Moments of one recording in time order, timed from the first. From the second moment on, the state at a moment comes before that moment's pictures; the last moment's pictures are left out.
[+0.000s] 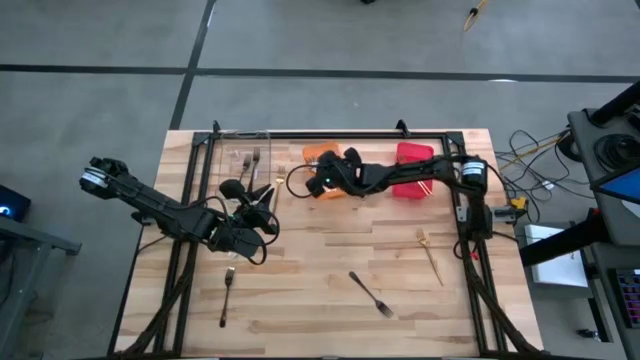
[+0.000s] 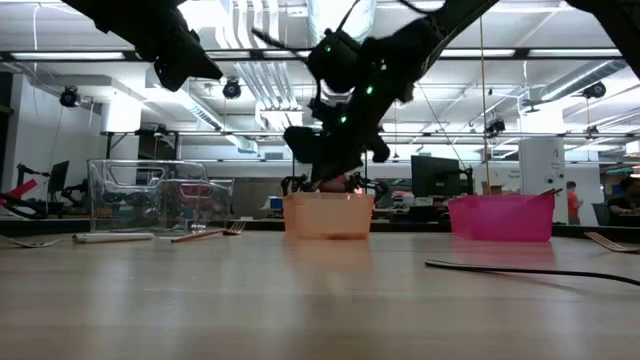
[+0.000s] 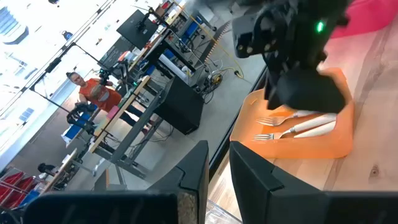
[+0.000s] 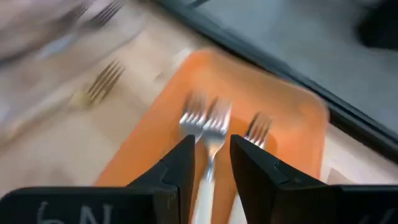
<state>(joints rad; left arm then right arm) -0.38 1.22 0.74 -0.25 -1.32 0.02 -0.21 1.98 1.34 -0.12 0.57 0.39</state>
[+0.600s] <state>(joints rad) -0.38 1.23 0.80 -0.24 -1.32 0.02 -0.15 1.67 1.35 -0.74 0.33 0.11</state>
